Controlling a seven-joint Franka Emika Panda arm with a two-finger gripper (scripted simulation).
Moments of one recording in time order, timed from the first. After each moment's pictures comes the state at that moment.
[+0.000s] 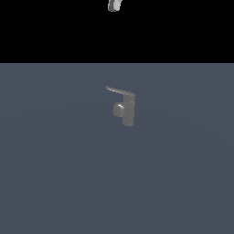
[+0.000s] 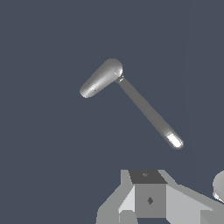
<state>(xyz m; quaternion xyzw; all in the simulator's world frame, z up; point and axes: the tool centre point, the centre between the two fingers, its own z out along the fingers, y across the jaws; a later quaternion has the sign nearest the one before) -0.005 0.008 0.419 -0.89 0.43 0.05 0.10</state>
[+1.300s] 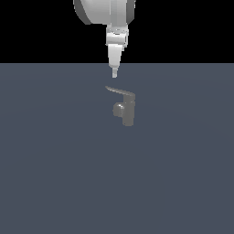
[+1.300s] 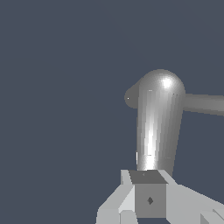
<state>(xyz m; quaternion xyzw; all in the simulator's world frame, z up) 0.150 0.010 0.232 -0.69 0.72 0.03 0.02</state>
